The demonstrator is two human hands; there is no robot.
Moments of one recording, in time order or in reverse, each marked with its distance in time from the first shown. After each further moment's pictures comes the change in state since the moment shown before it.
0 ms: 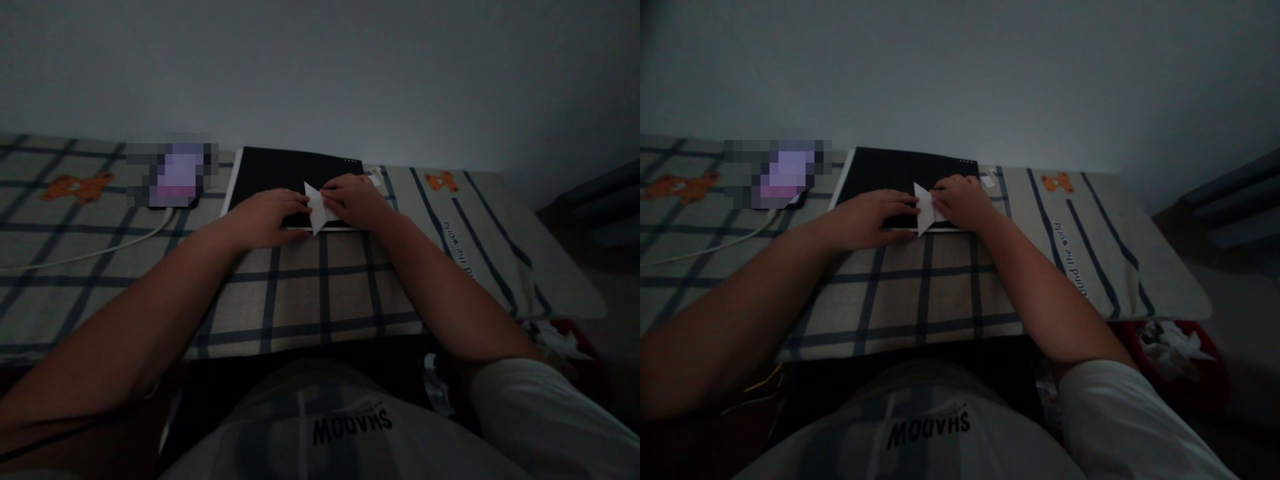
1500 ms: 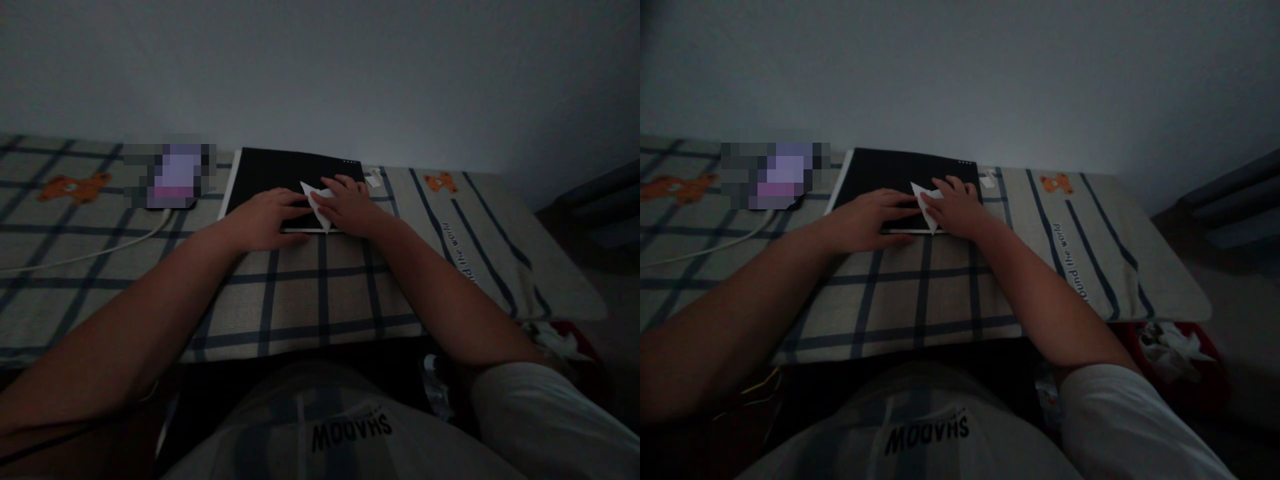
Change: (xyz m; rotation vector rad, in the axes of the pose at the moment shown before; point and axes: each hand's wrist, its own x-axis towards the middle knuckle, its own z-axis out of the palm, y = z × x) left_hand -0.001 -0.004 0.005 0.022 0.048 0.108; right_hand -0.001 -0.009 0.008 -0.013 -0.130 0.057
